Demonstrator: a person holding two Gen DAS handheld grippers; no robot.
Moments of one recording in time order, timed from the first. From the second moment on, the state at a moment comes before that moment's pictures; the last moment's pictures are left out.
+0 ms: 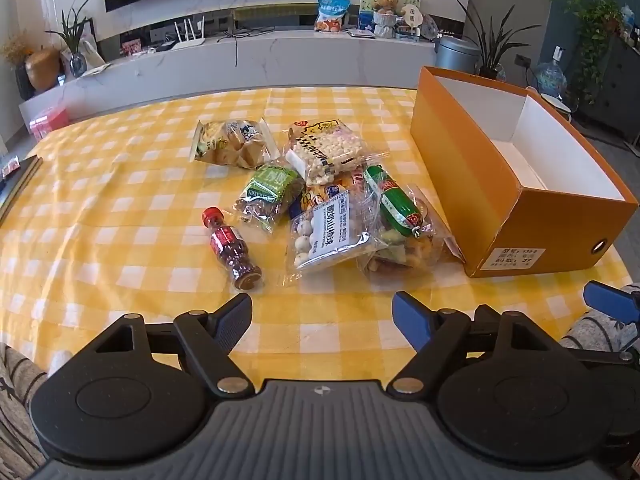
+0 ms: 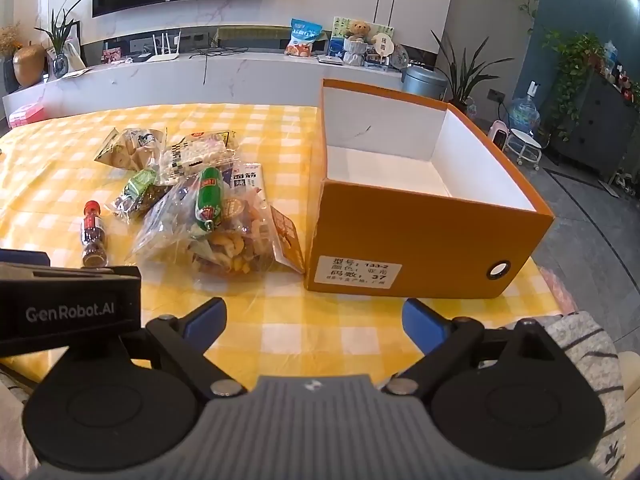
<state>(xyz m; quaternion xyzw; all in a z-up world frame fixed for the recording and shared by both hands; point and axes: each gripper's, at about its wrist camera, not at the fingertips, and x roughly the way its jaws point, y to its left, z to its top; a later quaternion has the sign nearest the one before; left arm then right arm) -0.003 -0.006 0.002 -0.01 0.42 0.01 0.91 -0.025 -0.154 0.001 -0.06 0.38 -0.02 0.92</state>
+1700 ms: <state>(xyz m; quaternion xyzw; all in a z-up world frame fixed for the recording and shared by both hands) -0.006 -0.006 -0.005 -0.01 0.43 0.02 0.90 -0.025 -0.154 -0.005 -0.06 0.40 -0.02 0.92</state>
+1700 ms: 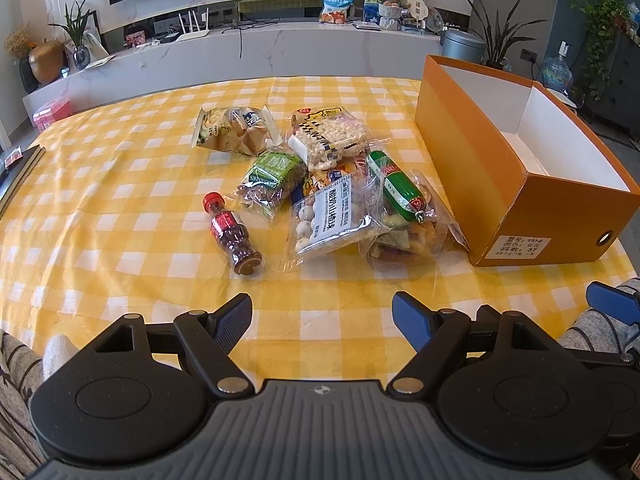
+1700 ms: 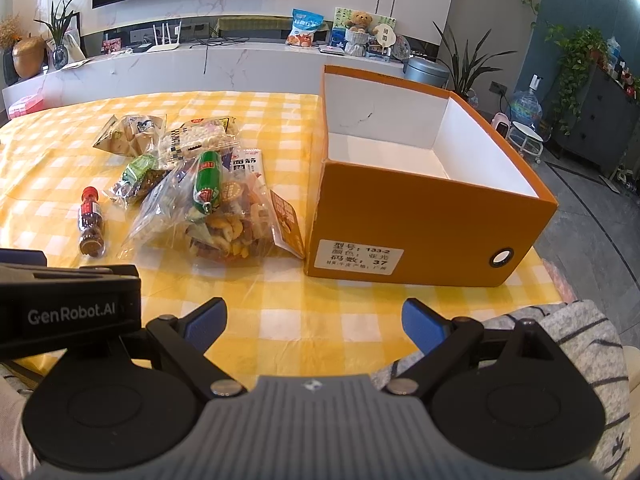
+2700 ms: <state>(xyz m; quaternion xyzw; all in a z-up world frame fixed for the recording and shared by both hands) -0.001 0.019 0.009 -0.03 0.42 0.00 0.91 -0.020 -0.138 0.007 -0.06 0.38 0.01 0.92</state>
